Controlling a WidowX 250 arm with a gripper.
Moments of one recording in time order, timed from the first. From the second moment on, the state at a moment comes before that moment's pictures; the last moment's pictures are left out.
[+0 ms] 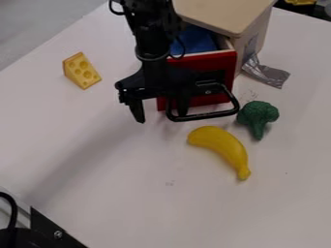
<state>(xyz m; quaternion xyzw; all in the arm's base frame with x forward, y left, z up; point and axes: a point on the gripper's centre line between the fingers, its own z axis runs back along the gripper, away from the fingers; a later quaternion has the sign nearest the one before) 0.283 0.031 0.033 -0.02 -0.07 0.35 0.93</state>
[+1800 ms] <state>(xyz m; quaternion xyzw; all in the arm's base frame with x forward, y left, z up) 0.284 0.055 0.027 0.02 -0.02 0.29 0.96</state>
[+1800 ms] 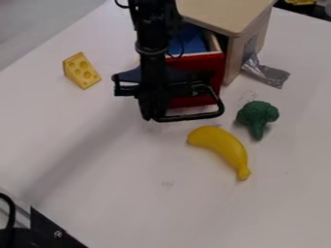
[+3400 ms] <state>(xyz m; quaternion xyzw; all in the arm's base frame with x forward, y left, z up) 0.267 0.079 0.029 0.03 -0.02 0.06 1.00</state>
